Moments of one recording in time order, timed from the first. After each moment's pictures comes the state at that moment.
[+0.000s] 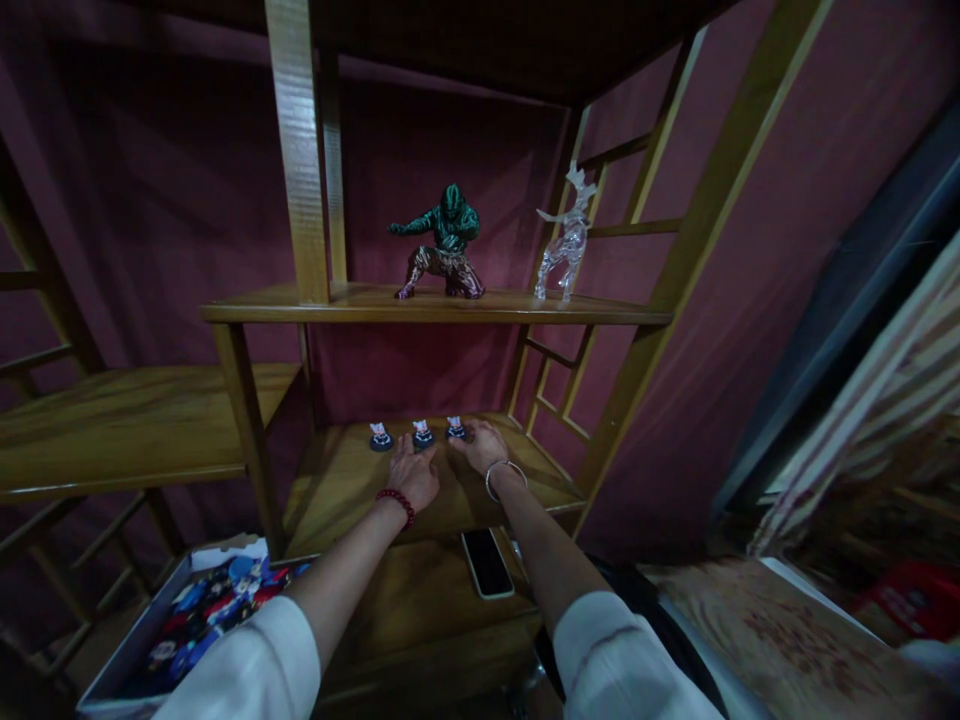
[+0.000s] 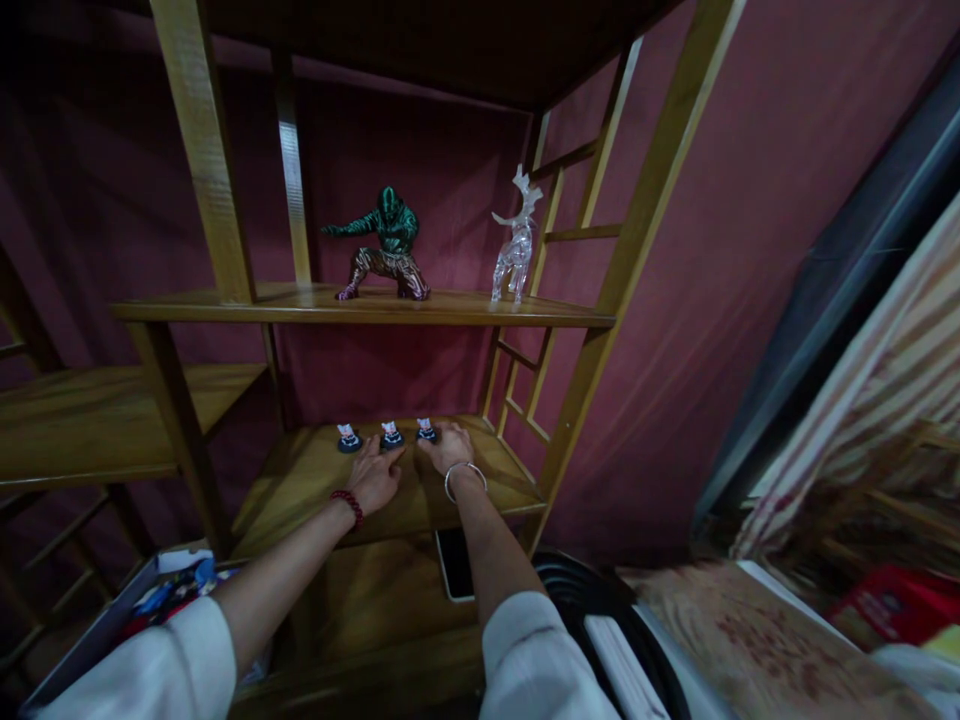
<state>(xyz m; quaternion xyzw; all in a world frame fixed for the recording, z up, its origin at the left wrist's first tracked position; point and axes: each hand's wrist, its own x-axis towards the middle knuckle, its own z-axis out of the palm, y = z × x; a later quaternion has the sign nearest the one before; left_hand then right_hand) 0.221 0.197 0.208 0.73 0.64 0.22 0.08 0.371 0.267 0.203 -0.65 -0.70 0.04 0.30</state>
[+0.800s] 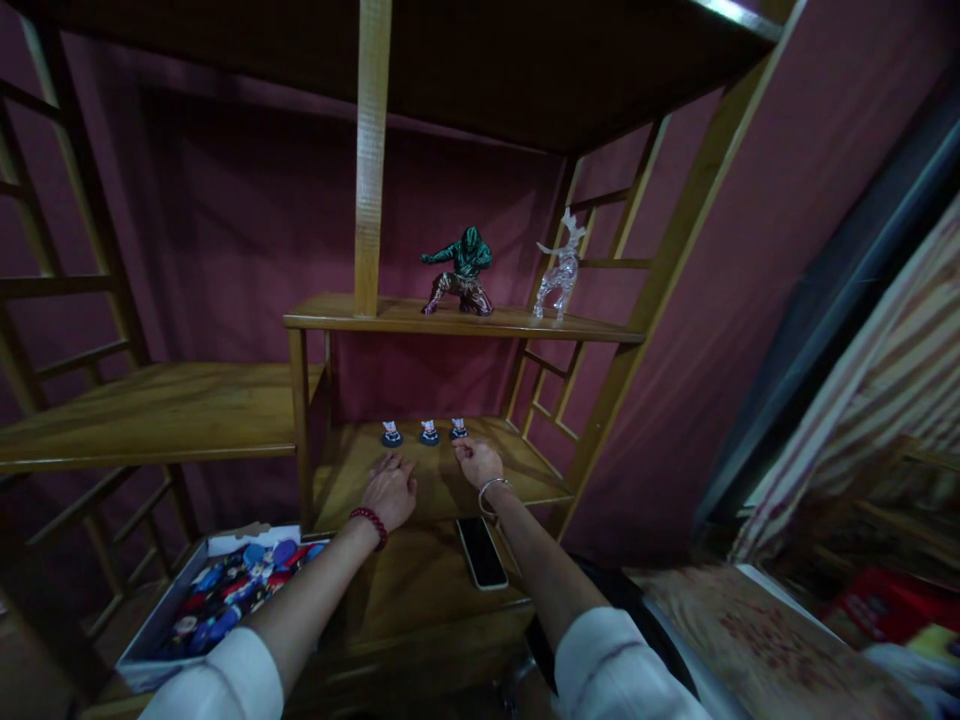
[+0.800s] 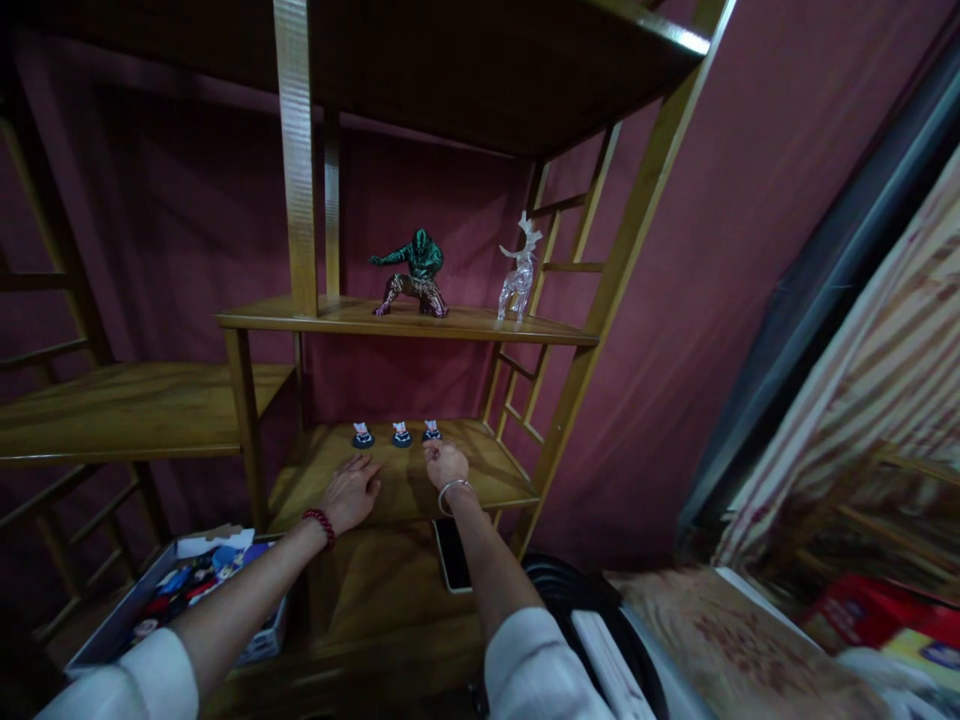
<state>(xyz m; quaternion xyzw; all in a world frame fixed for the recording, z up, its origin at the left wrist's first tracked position) 0.171 0.144 0.210 0.75 0.63 0.21 0.04 0.344 0.216 0.210 -0.67 -0.69 0.05 0.29</state>
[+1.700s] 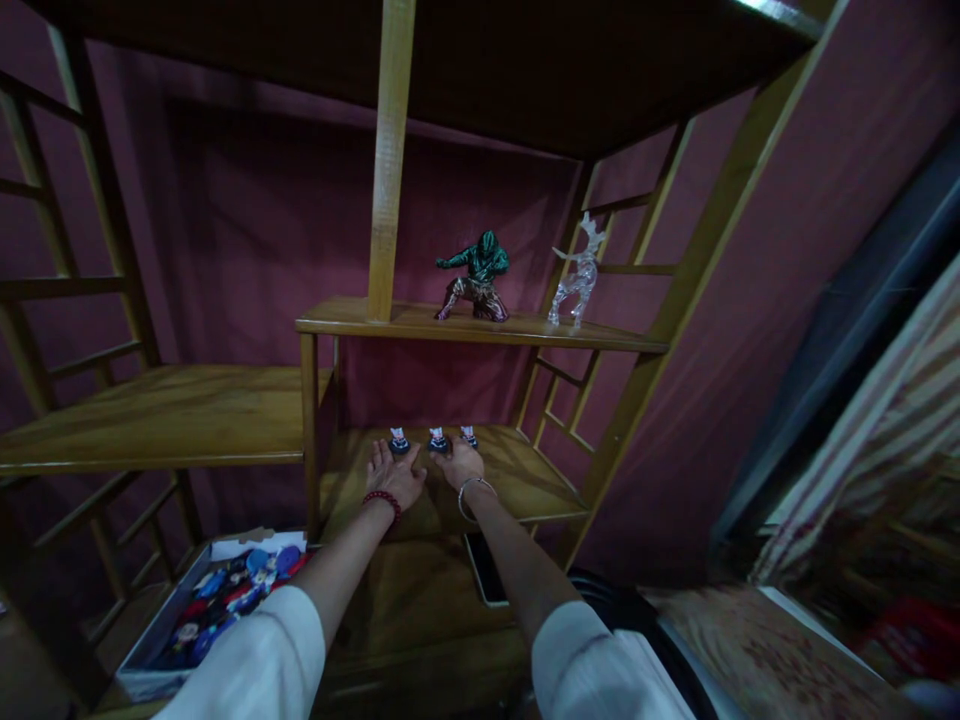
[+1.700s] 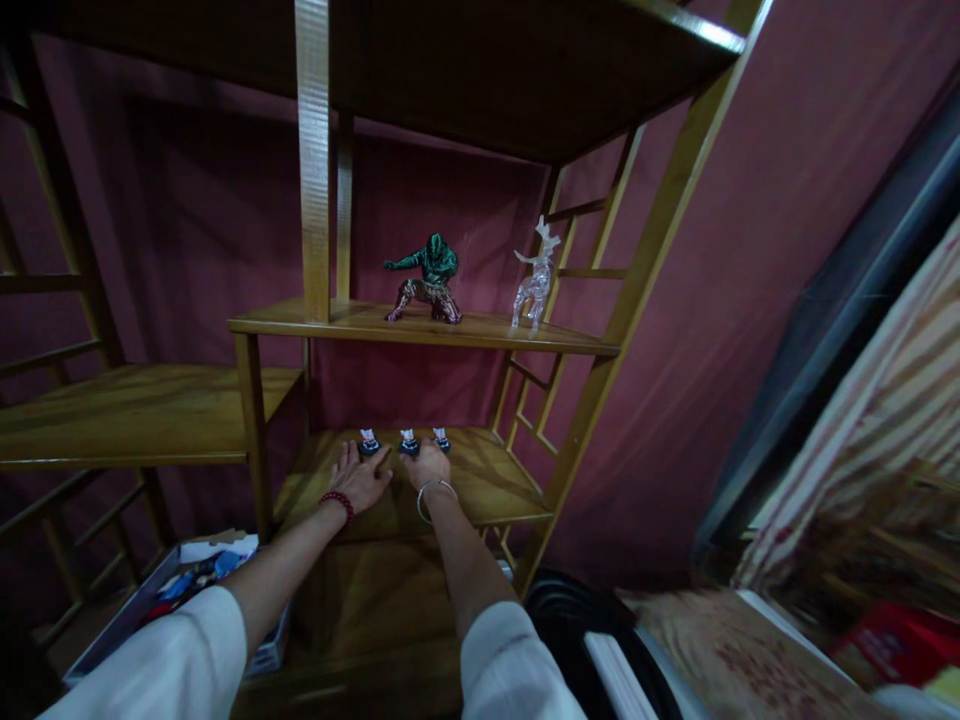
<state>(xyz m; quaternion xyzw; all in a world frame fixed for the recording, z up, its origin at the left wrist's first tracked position) 0.168 0.177 0.214 0.66 0.72 0.20 0.09 0.300 0.231 0.214 -0.67 -0.70 0.06 0.24</state>
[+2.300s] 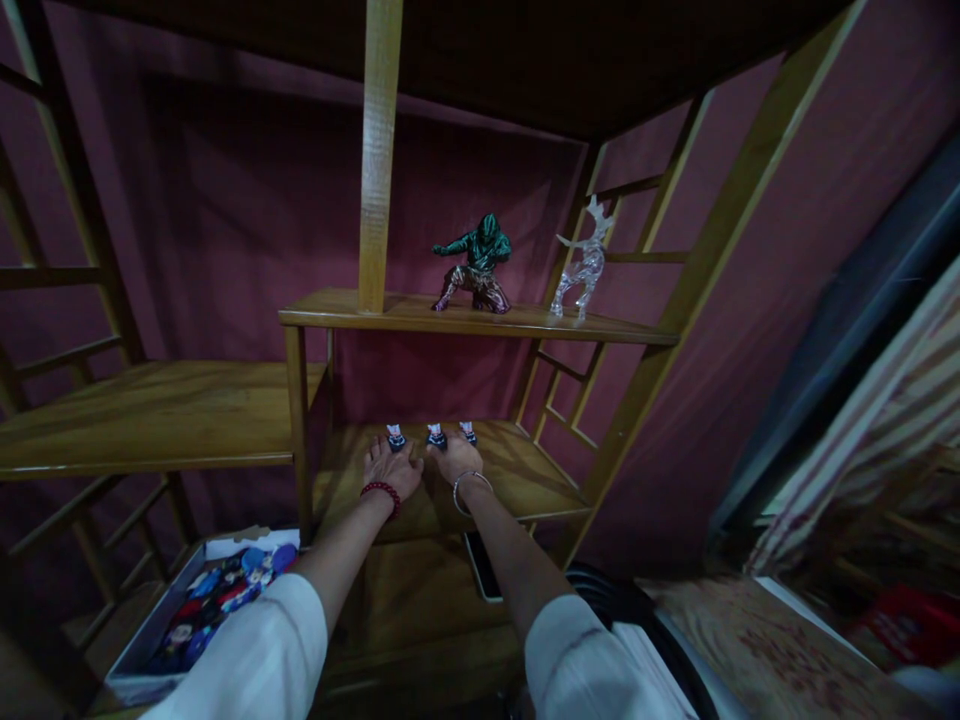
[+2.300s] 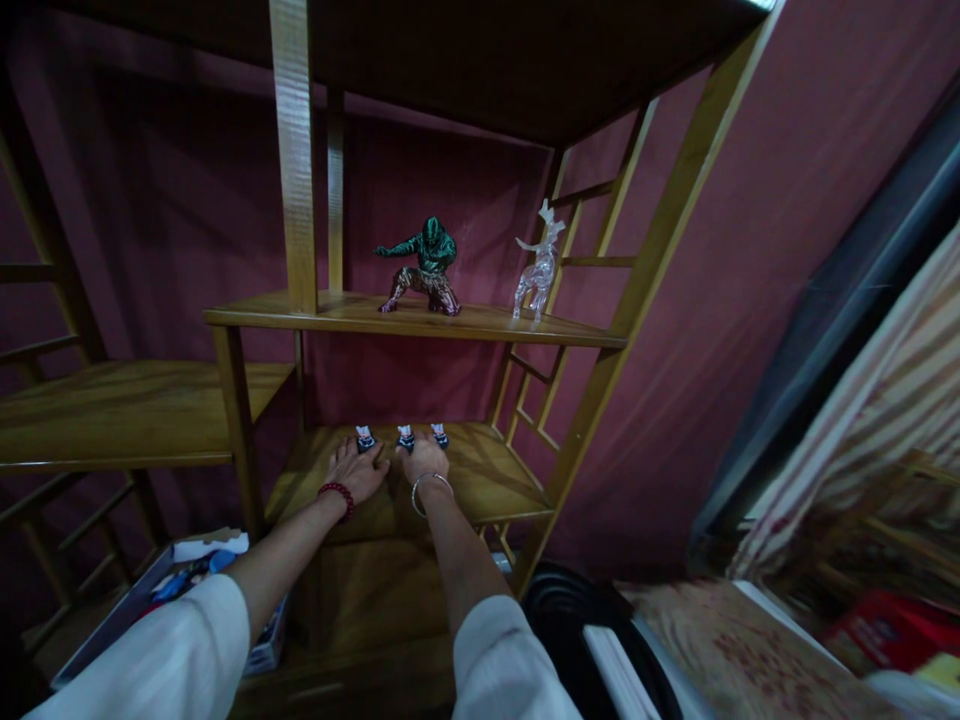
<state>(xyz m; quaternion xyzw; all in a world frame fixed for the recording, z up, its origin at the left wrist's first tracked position) 0.169 0.192 0.213 0.66 0.72 0.19 0.04 0.296 0.238 0.212 -0.67 -0.71 0.04 0.22</state>
